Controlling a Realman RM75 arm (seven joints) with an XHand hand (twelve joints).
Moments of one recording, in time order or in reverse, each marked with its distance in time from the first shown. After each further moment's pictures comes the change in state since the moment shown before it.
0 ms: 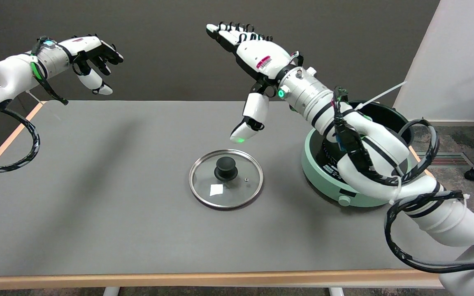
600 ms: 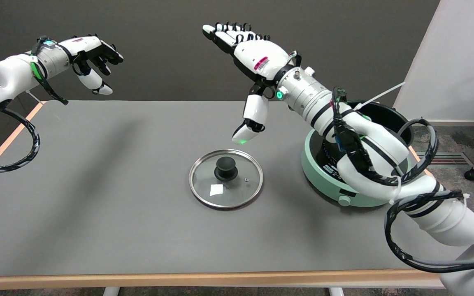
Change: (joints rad) arm 0.003 0.004 -0.009 -0.002 0.008 0.017 -0.048
